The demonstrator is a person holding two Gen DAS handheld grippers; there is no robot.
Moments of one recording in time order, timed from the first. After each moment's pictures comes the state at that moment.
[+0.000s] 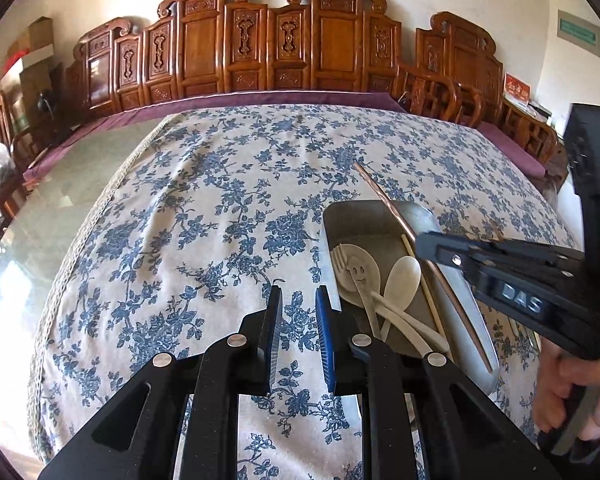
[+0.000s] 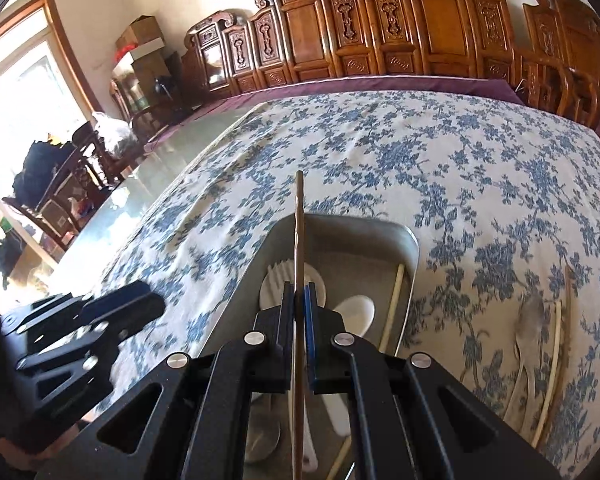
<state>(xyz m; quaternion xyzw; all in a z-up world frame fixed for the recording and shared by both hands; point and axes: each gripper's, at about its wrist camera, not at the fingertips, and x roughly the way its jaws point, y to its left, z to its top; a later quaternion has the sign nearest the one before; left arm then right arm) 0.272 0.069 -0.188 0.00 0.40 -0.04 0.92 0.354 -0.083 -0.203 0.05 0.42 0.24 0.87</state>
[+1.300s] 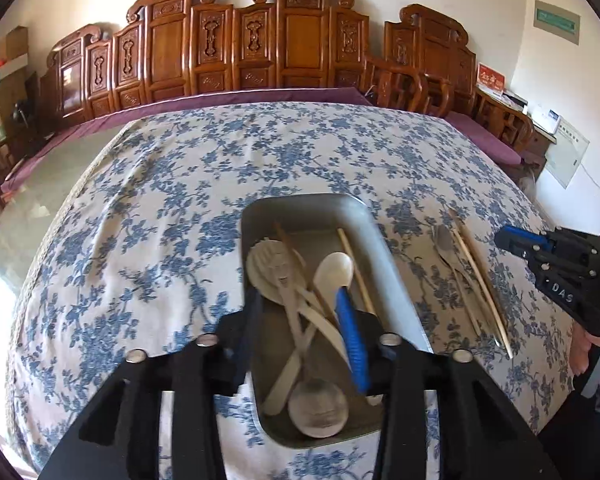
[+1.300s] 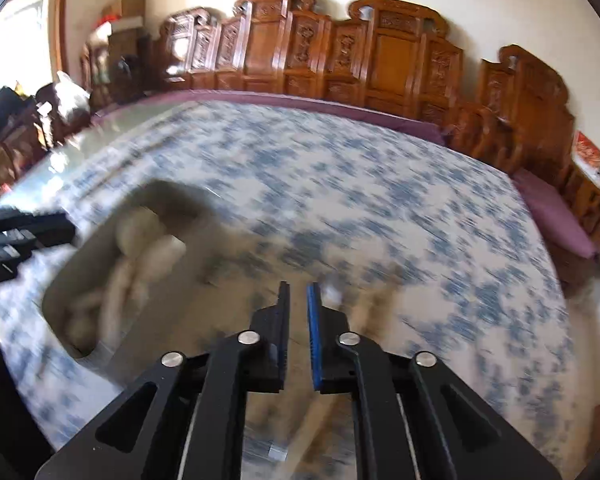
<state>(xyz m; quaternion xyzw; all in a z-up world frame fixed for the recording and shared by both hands) 0.270 0.009 -0.192 0.01 0.40 -0.08 0.91 0.313 -0.235 -0.211 -0.09 0.39 0.12 0.91</state>
